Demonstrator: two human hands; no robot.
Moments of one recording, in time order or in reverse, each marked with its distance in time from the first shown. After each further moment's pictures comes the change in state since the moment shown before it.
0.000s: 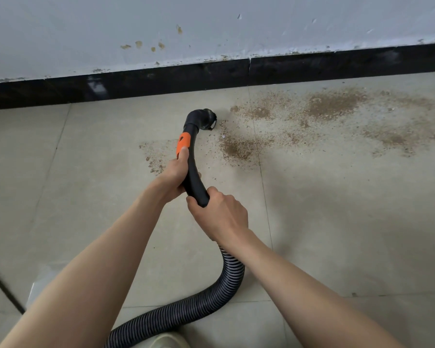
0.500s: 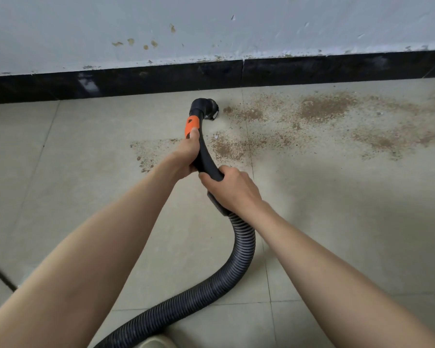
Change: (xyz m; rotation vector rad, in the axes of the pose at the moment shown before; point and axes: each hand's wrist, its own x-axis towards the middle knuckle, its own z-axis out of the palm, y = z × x) left_hand 0.014 0.036 0.042 -0.034 0.004 0.012; right_hand 0.033 0.017 -0.051 0.058 -0.023 0.020
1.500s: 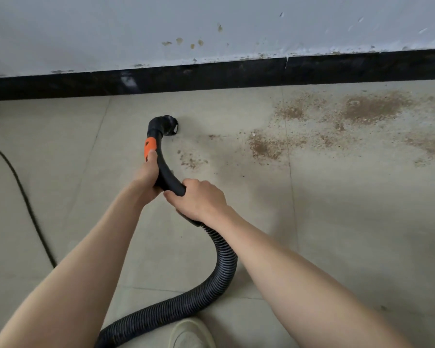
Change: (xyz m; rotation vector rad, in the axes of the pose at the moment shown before) left_hand -0.019 -0.049 -0.145 -0.229 0.265 -0.034; right_hand -0.008 -0.081 0.093 -0.096 -0.263 -0.234
